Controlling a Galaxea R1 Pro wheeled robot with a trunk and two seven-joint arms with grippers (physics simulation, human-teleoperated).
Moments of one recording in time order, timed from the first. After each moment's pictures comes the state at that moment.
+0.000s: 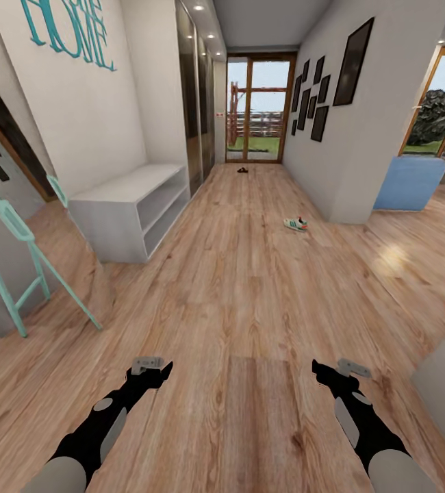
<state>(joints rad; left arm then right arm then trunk) -0.55 0.02 0.06 -0.56 0.07 -0.12 -0.29 -0.58 -0.05 -0.25 -0.57 -0.14 -0.01 -0.06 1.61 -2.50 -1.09</state>
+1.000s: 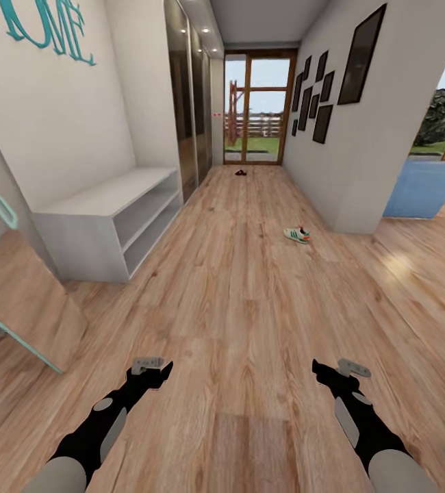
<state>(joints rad) -0.55 0.02 0.06 -0.56 0.07 -0.12 -0.29 -0.58 -0.05 -0.25 -0.57 -0.14 -0.01 -0.06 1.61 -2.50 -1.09</state>
